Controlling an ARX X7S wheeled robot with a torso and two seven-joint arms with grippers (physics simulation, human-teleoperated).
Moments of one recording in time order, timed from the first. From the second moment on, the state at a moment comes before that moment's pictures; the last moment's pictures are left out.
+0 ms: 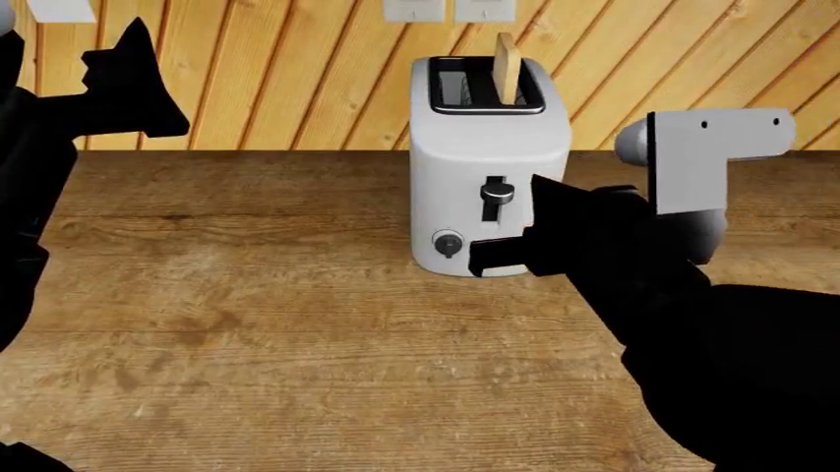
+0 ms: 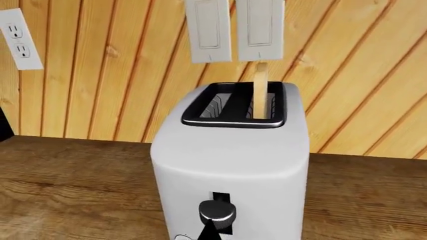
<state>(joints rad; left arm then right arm) -0.91 -0.37 -0.30 0.63 -0.70 -1.25 -0.24 0.88 0.29 0.07 -0.56 1.63 1.41 1.09</state>
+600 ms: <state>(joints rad) -0.90 -0.38 -0.30 0.64 -0.72 -1.24 -0.25 0.87 0.29 0.01 -0.57 1.44 1.32 0.98</state>
